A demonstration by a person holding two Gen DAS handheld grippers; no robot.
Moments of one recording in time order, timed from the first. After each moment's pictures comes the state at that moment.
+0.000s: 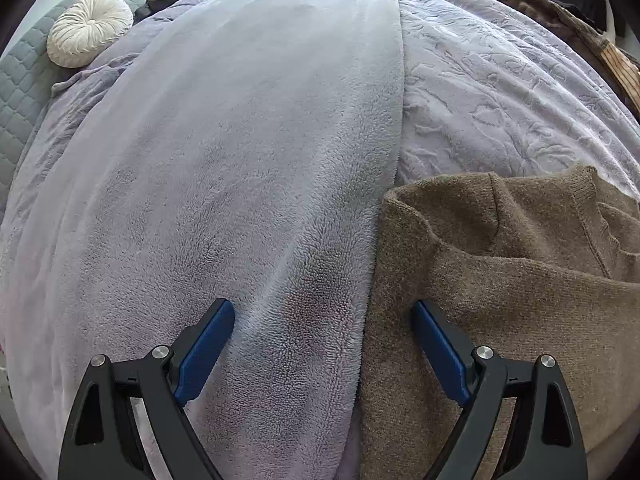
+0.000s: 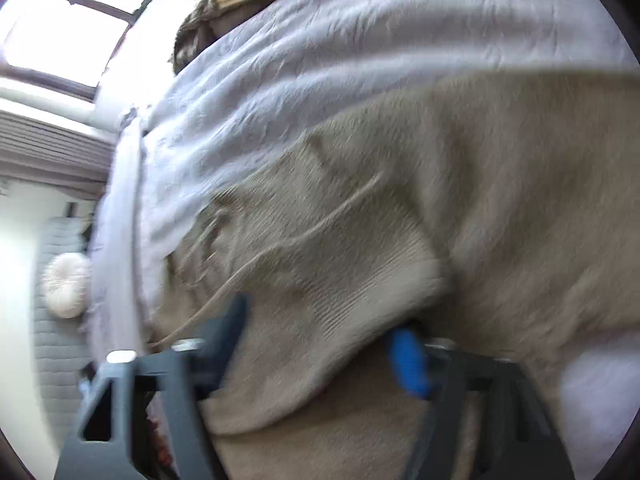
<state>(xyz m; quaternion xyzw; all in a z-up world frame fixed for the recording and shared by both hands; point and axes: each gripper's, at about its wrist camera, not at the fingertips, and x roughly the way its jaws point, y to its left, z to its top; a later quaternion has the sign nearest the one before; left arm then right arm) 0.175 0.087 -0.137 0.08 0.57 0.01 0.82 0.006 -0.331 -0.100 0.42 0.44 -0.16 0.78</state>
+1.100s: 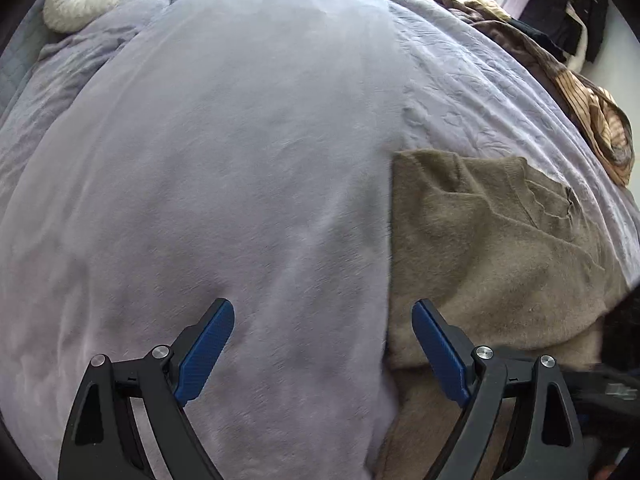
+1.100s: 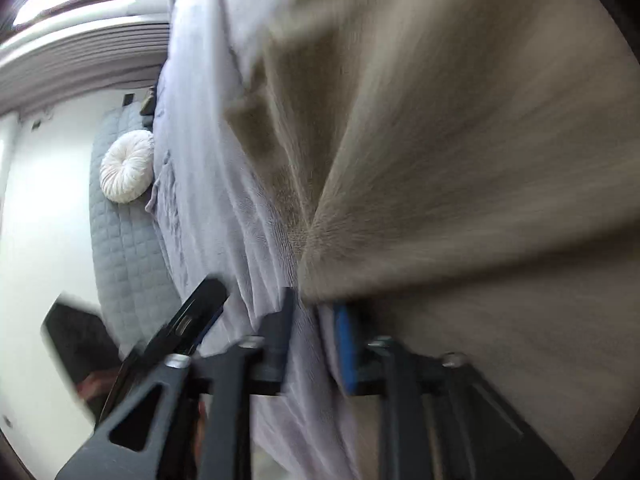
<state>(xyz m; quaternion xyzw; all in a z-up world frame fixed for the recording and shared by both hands) 0.124 0.145 -0.090 0.01 0.58 -0.08 0.81 0.075 -0.104 -0.156 0.50 0.53 0.10 0.68</state>
